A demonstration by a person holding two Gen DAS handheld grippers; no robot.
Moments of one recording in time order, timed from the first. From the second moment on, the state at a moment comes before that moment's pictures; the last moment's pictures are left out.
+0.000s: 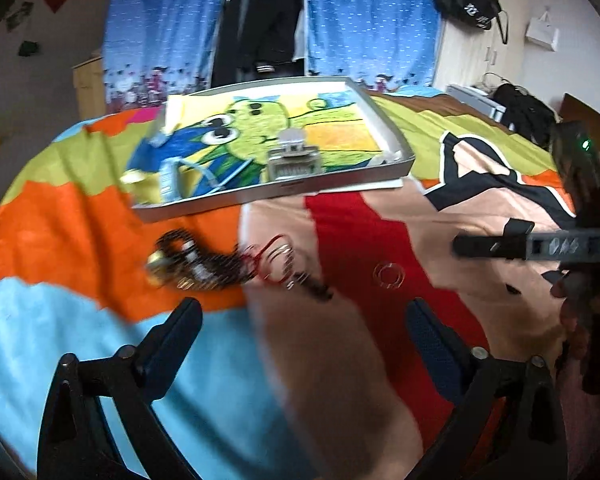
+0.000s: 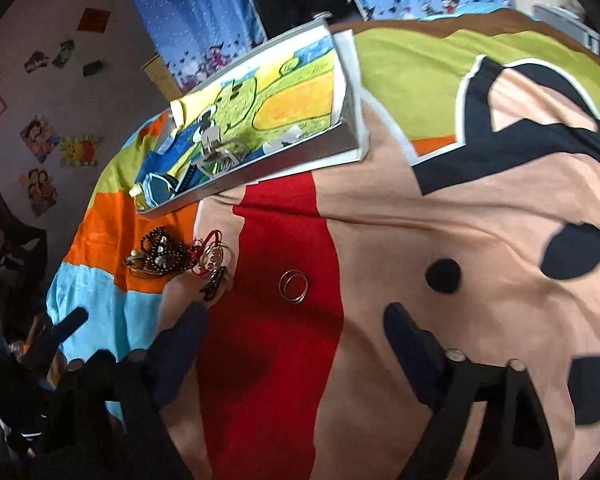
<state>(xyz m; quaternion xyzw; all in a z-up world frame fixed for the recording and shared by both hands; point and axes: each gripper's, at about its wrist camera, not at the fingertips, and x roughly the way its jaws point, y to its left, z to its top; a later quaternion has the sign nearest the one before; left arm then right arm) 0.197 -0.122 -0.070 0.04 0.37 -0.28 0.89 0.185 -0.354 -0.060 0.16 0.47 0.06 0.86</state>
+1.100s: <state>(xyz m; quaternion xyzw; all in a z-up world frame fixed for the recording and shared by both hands) 0.299 -0.137 -0.136 -0.01 0.54 -0.31 0.78 0.244 -0.328 -0.134 0.01 0.53 0.10 0.84</state>
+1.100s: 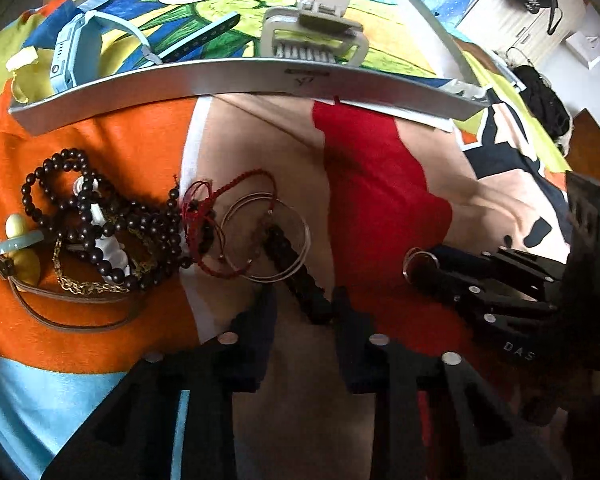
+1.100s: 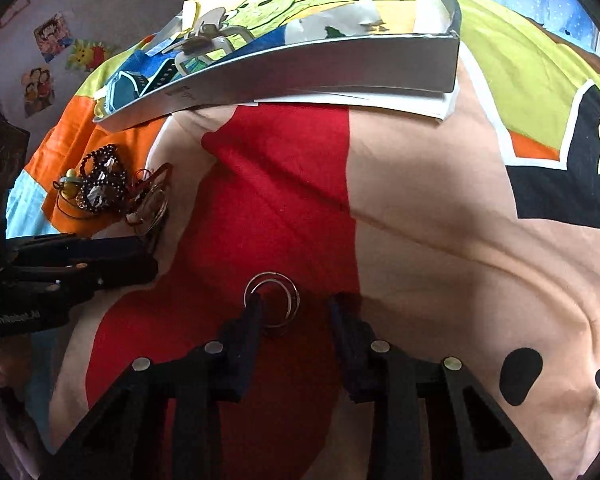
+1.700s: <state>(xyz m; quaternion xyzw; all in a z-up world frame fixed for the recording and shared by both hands) 0.282 -0.143 -0.120 -0.01 0.54 -0.29 0.79 0.240 -0.317 -0.135 0.02 0.53 0.10 0.84</state>
